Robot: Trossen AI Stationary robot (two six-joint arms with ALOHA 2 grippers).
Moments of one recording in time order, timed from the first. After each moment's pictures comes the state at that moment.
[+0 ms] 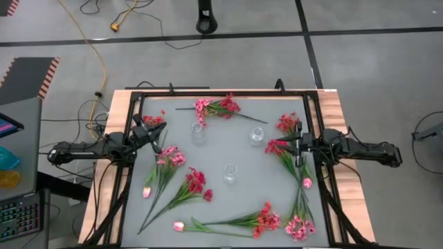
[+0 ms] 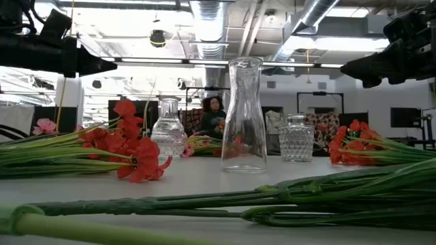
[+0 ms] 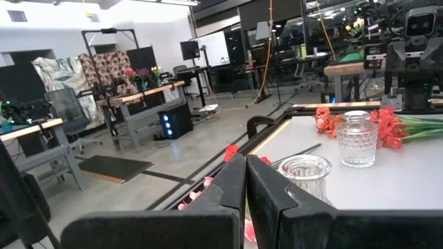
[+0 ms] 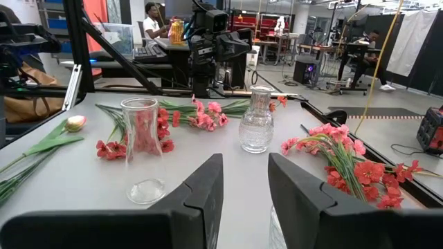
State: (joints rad) left arm 0.02 0.00 0.01 0.09 -0.60 0.24; right arm -0.09 0.00 0.04 -0.07 0.01 -0.08
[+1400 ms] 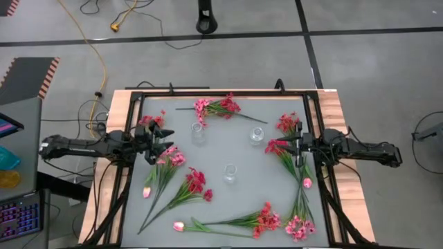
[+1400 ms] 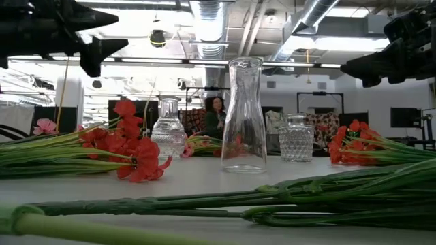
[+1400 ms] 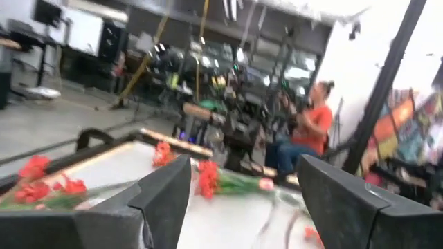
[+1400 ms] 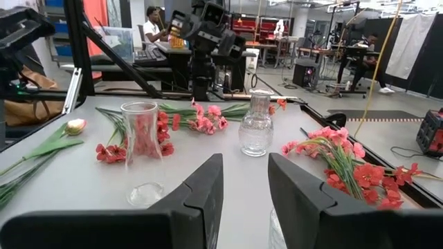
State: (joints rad) left arm 0.00 0.34 0.06 0.48 -0.14 -0.28; right arm -0.09 0.00 0.04 -0.03 0.01 -0.06
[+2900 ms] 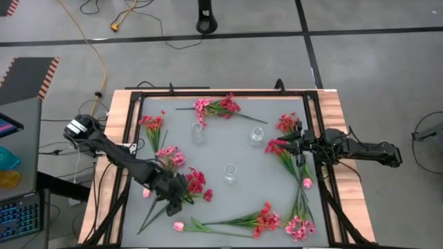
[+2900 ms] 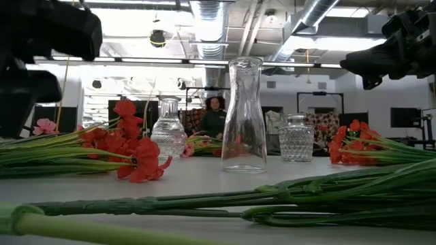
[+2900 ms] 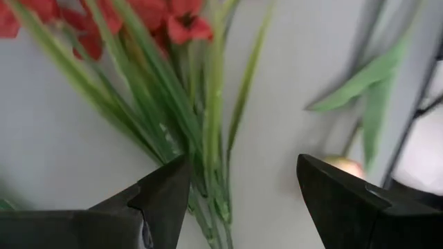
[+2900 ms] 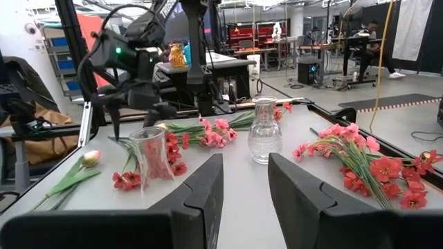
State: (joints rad) left arm -0.54 1.47 0.80 -0.46 0.07 -1.02; right arm -0.09 0.00 0.04 0.00 0.01 0.08
